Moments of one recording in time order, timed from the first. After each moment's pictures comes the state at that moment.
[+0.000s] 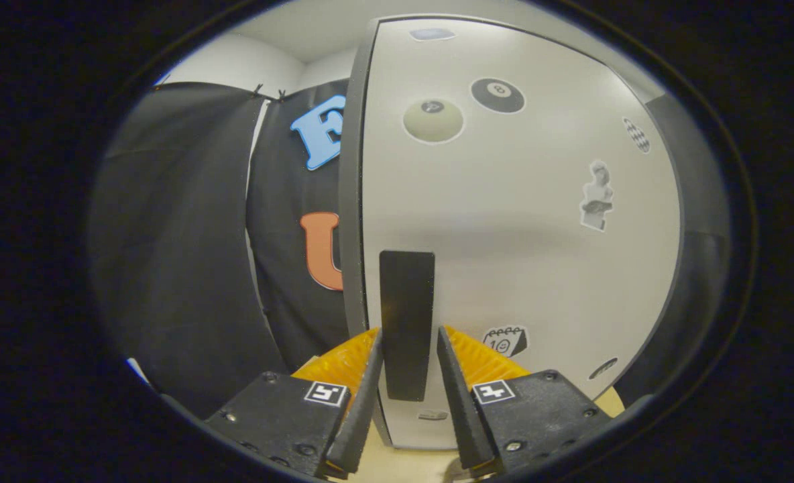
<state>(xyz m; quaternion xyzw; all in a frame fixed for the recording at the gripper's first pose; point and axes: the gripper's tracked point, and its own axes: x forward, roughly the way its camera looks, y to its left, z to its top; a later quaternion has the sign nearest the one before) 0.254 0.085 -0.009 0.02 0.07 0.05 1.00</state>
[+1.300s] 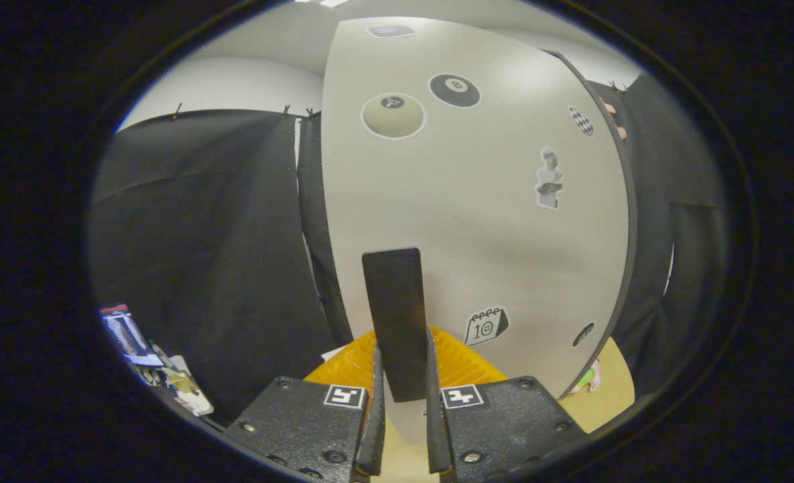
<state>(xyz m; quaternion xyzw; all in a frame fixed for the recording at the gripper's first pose) 0.151 0.057 -0.006 0.04 0.08 0.17 0.98</state>
